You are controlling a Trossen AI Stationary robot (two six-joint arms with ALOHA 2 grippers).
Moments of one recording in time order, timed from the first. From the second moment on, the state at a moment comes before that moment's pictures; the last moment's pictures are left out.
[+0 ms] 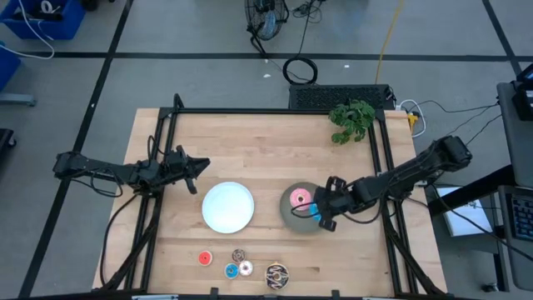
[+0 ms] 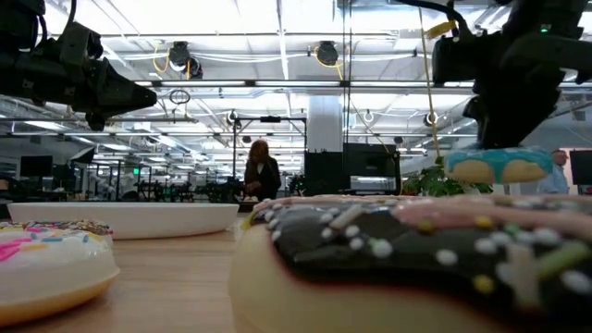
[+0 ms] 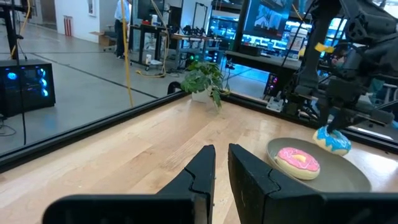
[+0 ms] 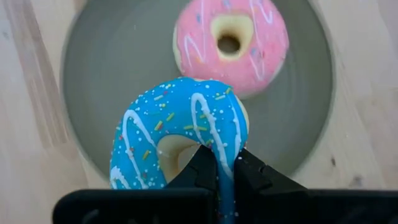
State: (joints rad) left arm -0.13 0.27 0.01 0.24 -0.52 -0.21; right arm 0.37 1.39 0.81 -0.64 0.23 0.67
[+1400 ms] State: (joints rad) left arm -0.13 0.27 0.01 0.24 -0.52 -0.21; right arm 0.29 1.52 0.81 -0.60 0.08 0.63
